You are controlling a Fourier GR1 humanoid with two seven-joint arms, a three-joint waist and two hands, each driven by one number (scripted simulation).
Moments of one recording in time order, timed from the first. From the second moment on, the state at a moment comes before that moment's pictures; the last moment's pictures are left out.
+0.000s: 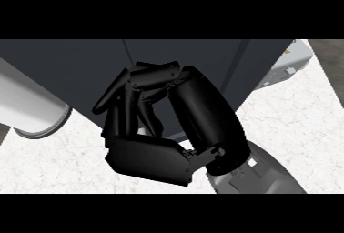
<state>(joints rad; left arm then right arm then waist) 0.85 0.53 -0.16 -2.11 0.69 -0.16 -0.71 -0.78 -0.01 0.44 -1.85 -0.10 -0.32 0.57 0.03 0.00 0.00</state>
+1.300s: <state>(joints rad) 0.84 0.54 -0.03 -2.11 0.77 -0.27 -0.64 -0.99 0.00 0.26 -1.21 -0.21 -0.07 0.16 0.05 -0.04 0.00</state>
